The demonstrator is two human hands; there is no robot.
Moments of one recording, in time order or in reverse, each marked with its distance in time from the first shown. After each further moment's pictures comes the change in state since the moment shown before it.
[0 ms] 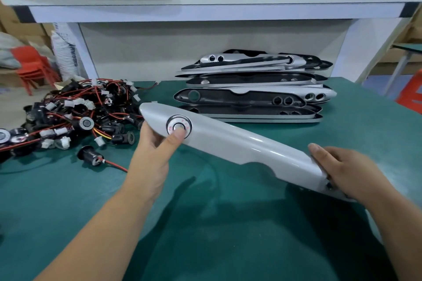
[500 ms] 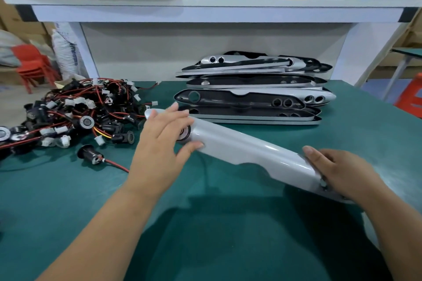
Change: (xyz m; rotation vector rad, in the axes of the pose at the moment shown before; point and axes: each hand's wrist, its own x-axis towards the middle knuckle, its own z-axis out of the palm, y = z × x) left_hand 0.001 0.013 0.002 1.099 -0.061 0.616; right_hand 0.005 -0.001 0.002 -0.071 -0.032 -0.002
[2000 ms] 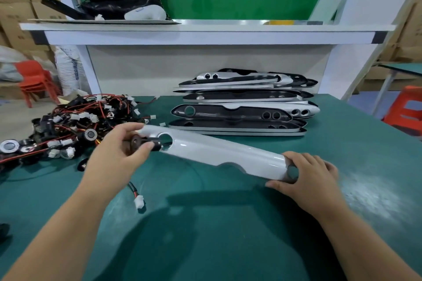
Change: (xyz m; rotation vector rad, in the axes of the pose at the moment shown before) left_hand -0.003 -0.022 -0.055 -0.177 -0.034 -0.520; right_hand -0.011 -0.003 0.027 -0.219 0.297 -0.265
